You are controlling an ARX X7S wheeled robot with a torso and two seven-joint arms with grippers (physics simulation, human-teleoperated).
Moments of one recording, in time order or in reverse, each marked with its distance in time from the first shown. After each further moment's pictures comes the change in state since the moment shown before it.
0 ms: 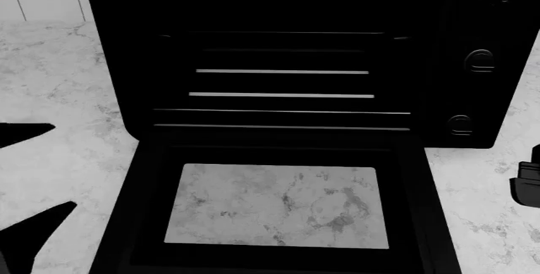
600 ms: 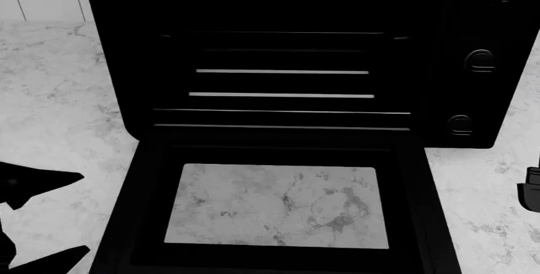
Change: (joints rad) left arm 0.025 0.017 0.087 -0.098 0.098 0.131 -0.014; right arm -0.076 0.010 0.056 -0.004 0.002 -0.031 0.013
